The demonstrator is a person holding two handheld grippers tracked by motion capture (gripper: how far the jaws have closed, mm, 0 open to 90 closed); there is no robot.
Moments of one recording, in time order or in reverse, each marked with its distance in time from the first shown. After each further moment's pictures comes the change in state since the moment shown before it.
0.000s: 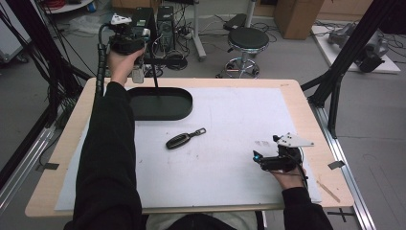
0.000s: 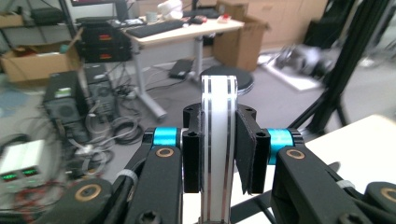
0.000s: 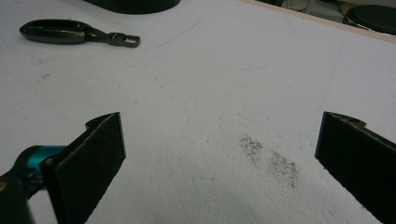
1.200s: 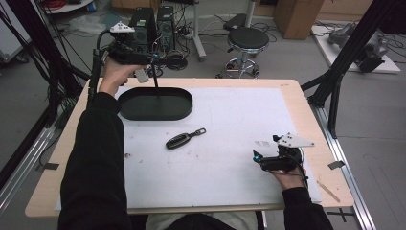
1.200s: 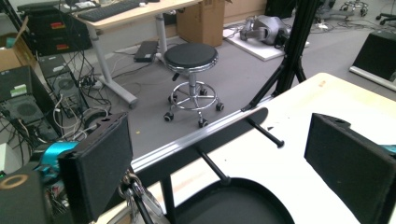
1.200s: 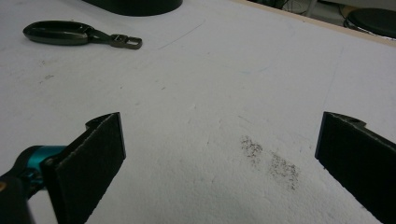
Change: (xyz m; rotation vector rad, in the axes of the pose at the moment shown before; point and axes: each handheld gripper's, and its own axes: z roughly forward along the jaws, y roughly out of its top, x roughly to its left) left arm -0.021 -0.009 -0.039 0.097 -0.167 0.066; right arm 0.000 0.001 -0.001 -0.005 0.005 -0.006
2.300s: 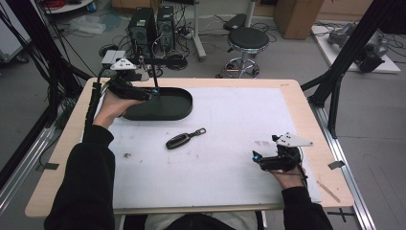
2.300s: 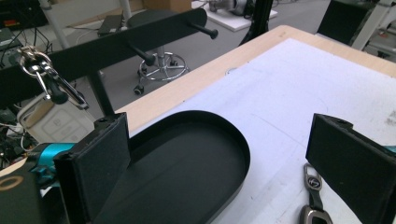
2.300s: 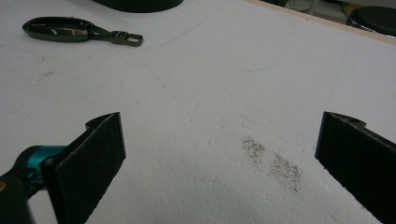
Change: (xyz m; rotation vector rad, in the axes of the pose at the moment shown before) left arm -0.034 -0.073 -0.025 0.083 -0.125 0.032; right arm 0.000 0.000 0.003 0.011 0.008 -0.008
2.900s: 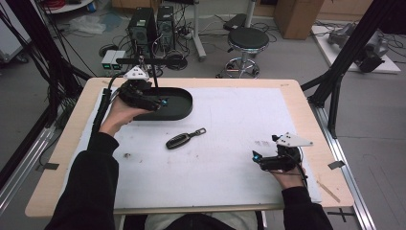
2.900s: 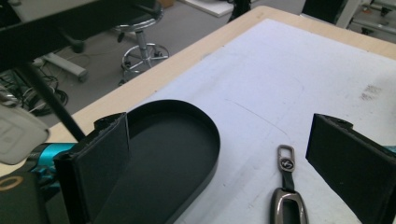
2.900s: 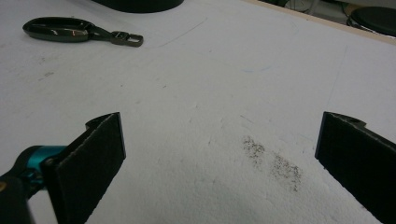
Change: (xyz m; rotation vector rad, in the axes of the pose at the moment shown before) left arm -0.032 -0.005 0.010 0.058 -0.059 0.063; right arm 0.000 0.000 0.000 0.000 0.001 0.002
